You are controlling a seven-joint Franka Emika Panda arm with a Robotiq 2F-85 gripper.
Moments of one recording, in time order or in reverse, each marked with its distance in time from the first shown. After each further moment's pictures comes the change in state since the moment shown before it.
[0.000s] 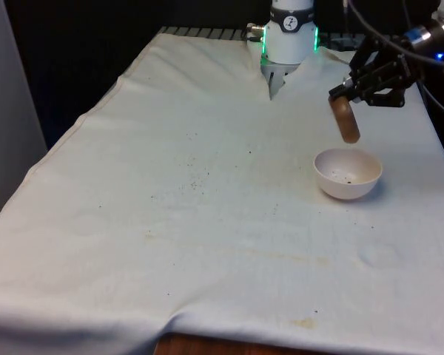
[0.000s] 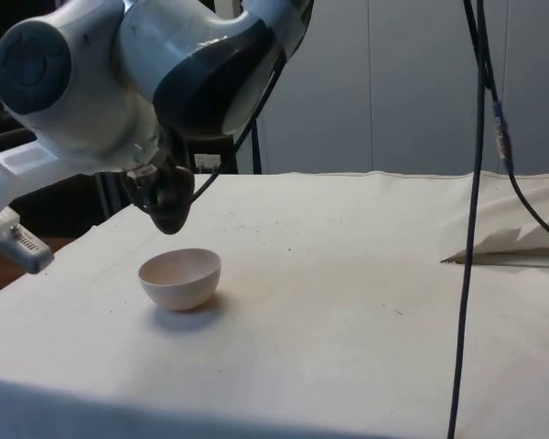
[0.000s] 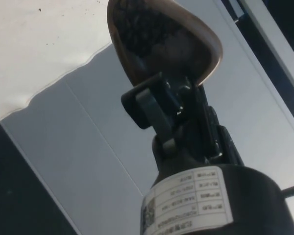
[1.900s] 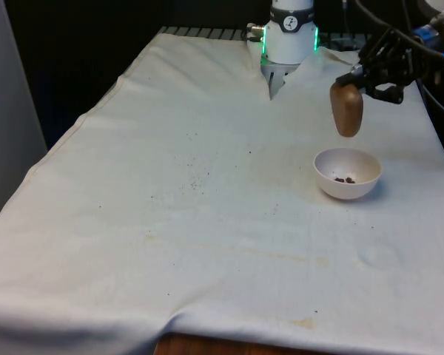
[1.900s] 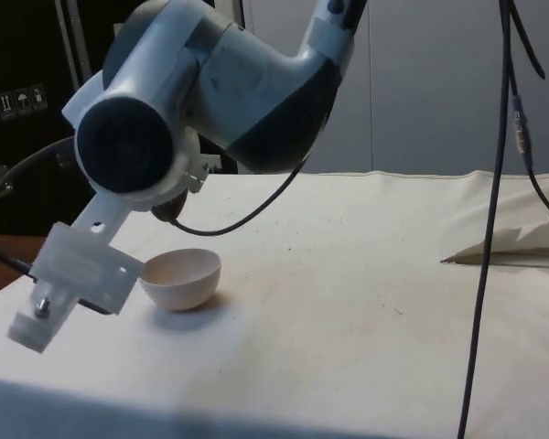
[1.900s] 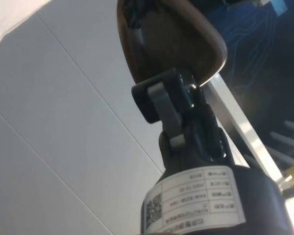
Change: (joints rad) arm 0.001 -0.029 0.056 -0.173 -0.280 -0.068 0.126
